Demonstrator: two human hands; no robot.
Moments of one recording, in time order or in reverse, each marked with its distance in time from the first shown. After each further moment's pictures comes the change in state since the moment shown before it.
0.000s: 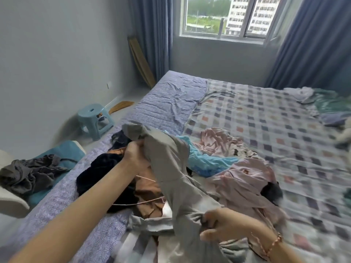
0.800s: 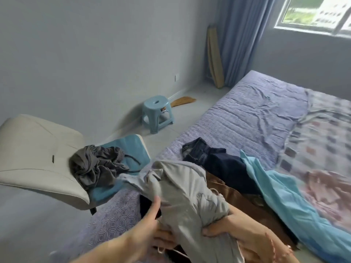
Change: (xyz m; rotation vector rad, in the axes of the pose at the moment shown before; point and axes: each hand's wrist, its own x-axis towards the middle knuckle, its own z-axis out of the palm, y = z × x) left_hand 0.064 0.139 -0.277 -0.232 0.520 -0.298; right_hand 0.335 -0.216 -0.042 0.882 -0.203 -0.233
